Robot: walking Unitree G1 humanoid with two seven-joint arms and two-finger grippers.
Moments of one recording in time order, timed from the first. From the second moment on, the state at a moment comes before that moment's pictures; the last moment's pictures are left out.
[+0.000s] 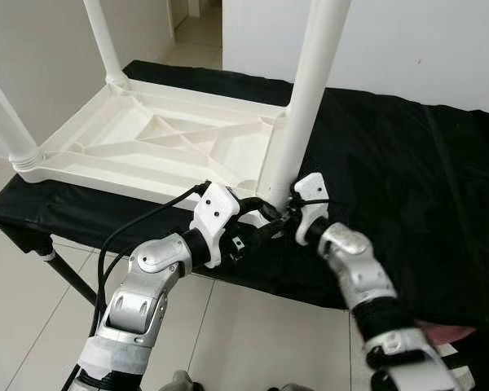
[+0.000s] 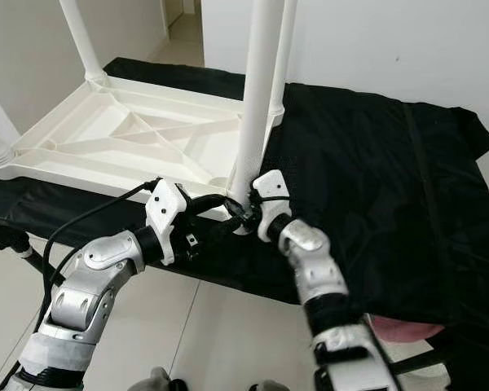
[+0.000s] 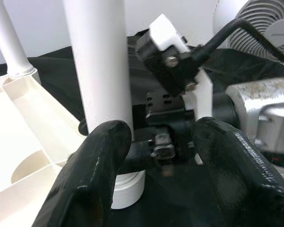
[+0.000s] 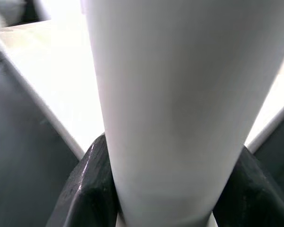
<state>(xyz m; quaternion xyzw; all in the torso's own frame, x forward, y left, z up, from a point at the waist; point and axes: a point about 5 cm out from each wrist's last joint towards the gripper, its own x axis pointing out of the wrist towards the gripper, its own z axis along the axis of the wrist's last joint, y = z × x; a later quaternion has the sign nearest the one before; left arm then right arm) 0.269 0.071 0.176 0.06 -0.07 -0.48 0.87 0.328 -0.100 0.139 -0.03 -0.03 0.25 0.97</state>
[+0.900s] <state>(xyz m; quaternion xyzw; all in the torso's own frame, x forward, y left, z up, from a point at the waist) 0.268 0.073 0.176 0.06 -0.07 -0.47 0.88 0.313 -0.112 0.157 -0.01 -0.05 0.22 0.97</state>
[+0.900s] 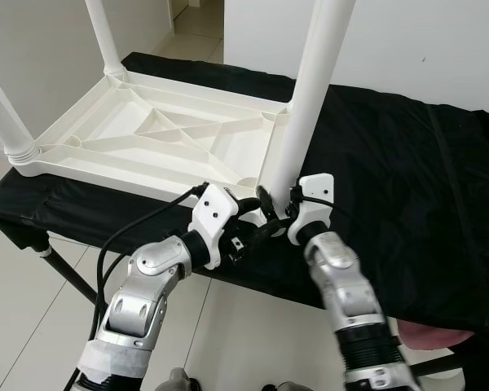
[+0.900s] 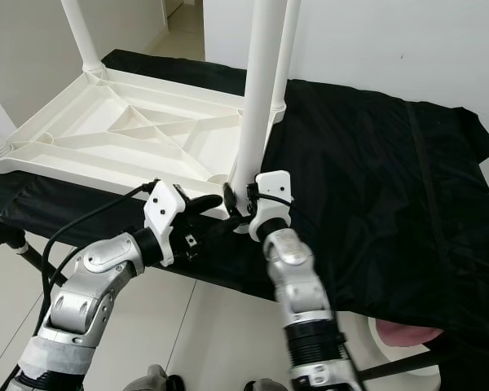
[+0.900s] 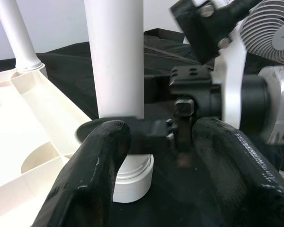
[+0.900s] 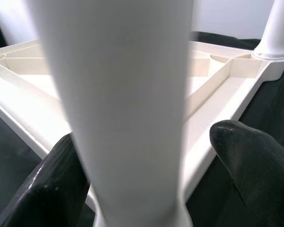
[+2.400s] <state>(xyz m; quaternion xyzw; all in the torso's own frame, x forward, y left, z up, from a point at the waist) 0.257 0.070 0.176 0.05 -0.05 -0.50 0.86 0.348 -0.128 0.137 -0.10 -0.01 0.39 0.92</state>
